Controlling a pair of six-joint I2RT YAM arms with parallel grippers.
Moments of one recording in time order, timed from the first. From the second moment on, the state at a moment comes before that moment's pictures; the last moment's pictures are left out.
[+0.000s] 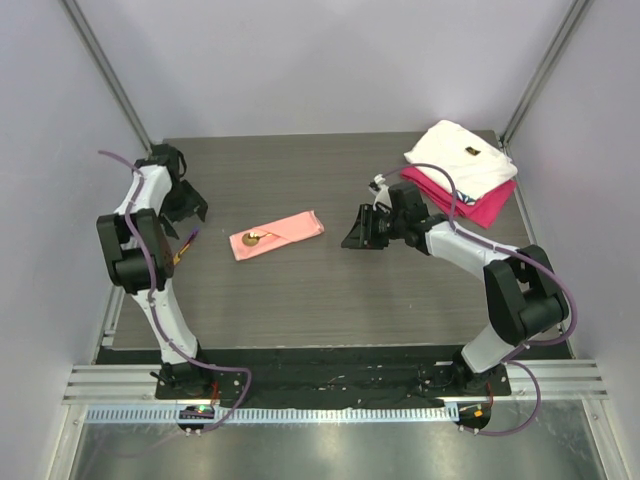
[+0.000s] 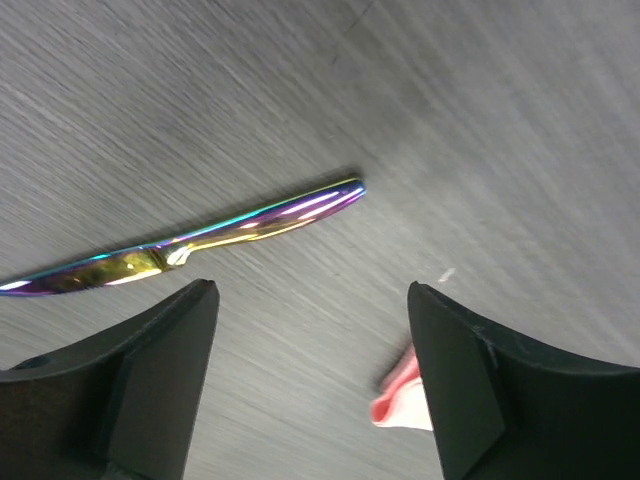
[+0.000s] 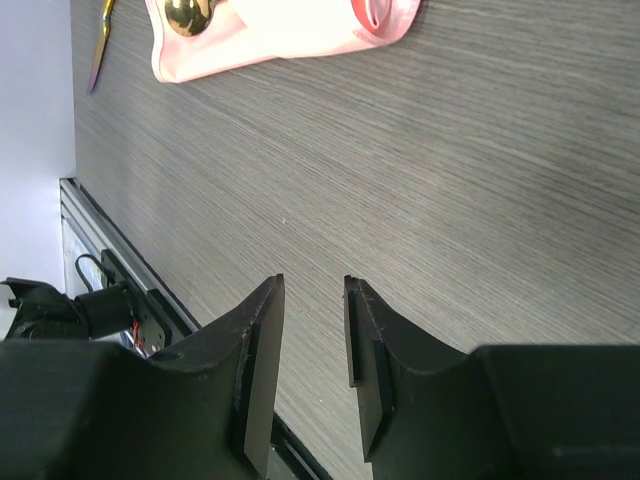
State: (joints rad) left arm 0.17 2.01 1.66 -0.97 -0.16 -0.59; right arm 0.42 1.59 0.96 -0.10 -0.54 0.52
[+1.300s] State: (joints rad) left arm 0.15 1.98 1.40 -0.80 -0.08 -0.48; right arm 0.42 1.55 0.90 -0.09 -0.54 0.51
